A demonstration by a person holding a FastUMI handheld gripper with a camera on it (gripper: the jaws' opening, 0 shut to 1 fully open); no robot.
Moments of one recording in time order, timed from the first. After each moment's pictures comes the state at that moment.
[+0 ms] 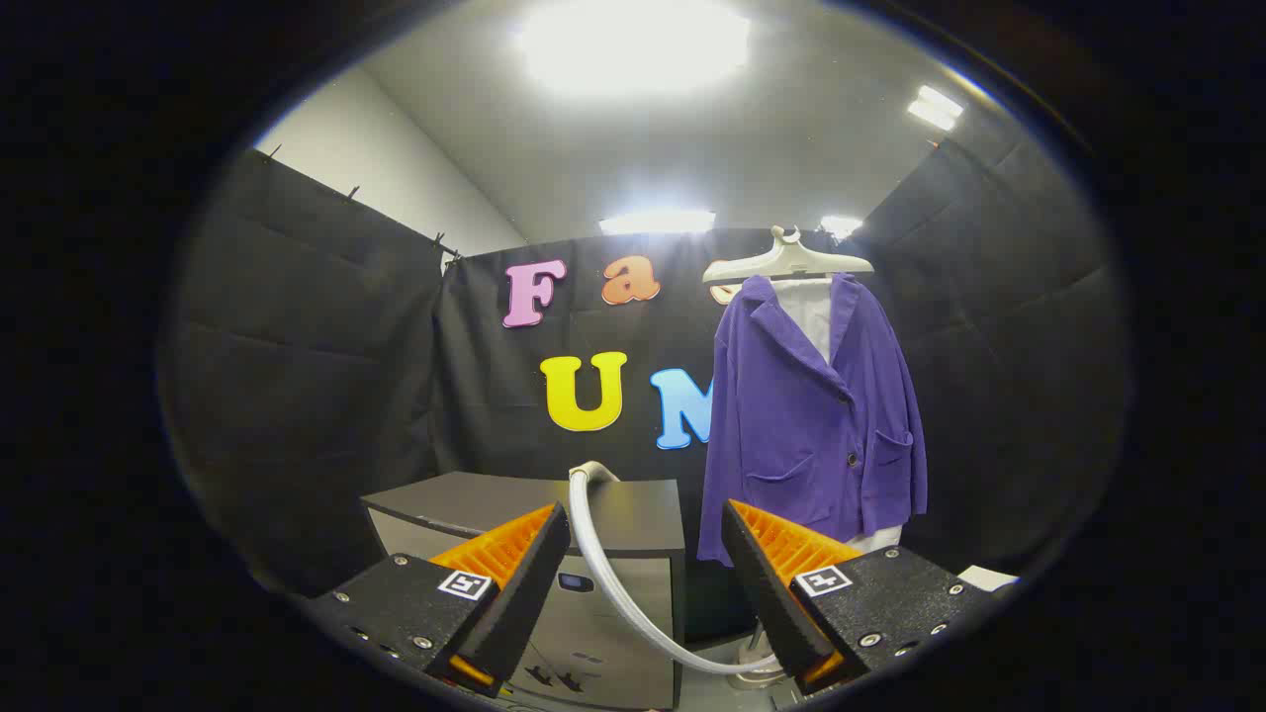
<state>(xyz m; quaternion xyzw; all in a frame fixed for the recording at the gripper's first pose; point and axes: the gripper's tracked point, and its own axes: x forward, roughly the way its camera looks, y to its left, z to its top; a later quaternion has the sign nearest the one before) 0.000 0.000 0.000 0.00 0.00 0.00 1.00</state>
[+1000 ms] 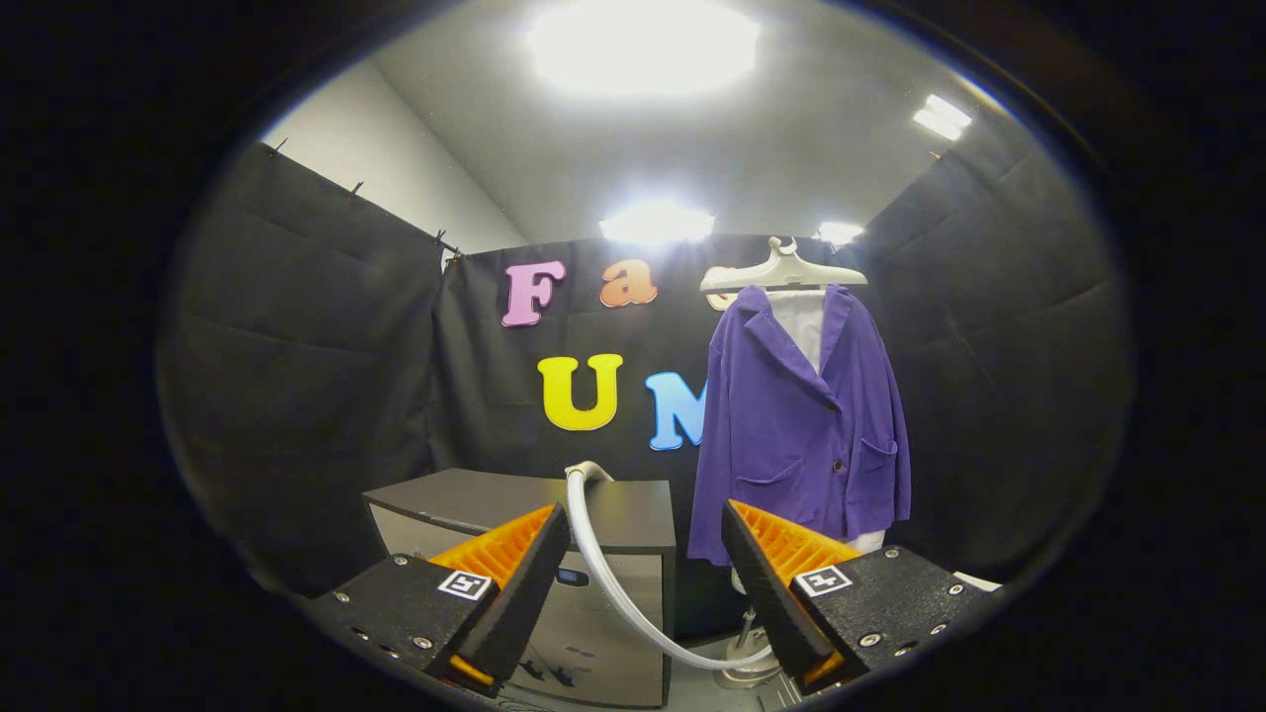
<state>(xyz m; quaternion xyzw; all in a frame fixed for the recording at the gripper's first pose) -0.019 0.005 0.015 -0.01 0.00 -0.01 1.00</state>
